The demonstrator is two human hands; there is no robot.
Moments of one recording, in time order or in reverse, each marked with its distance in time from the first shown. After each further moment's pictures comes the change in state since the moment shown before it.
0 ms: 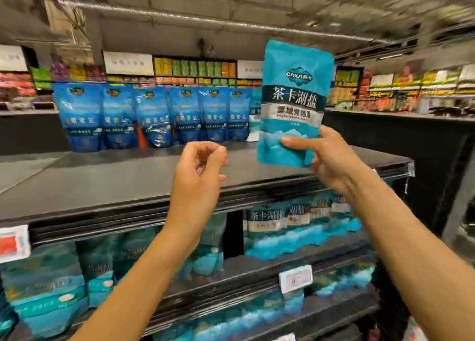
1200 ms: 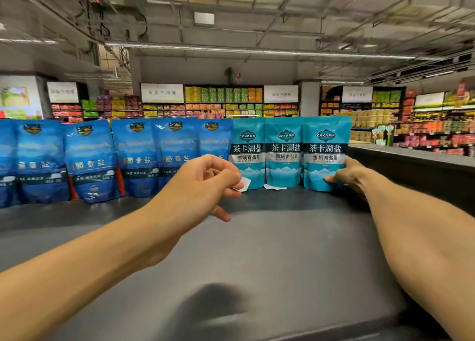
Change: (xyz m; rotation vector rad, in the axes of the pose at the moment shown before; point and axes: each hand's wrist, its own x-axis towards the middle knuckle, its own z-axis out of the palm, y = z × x) left_hand 0.194 -0.093 0.158 0.249 -0.205 -0.245; right_hand 0.380 0.130 -0.276 -0.519 0.181 0.358
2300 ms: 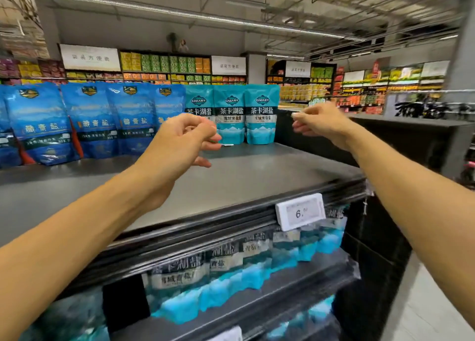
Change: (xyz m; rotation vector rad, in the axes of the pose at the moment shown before) left_hand -0.078 0.033 0.024 -0.091 -0.045 0.060; right_hand -0.247 -0.051 -0.051 -0.237 0.121 -0.249
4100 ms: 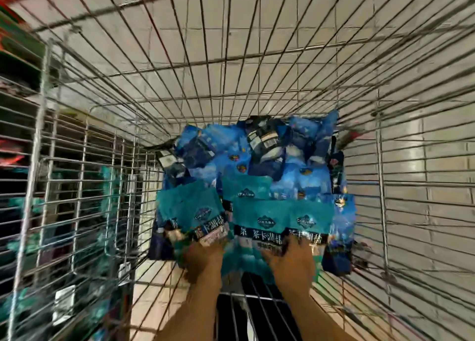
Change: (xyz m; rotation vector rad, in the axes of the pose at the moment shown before) left_hand -0.710 -0.573 0.378 1.054 -0.900 -1.144; right_hand -0.901 0.560 0.221 -0.114 0.283 1.897
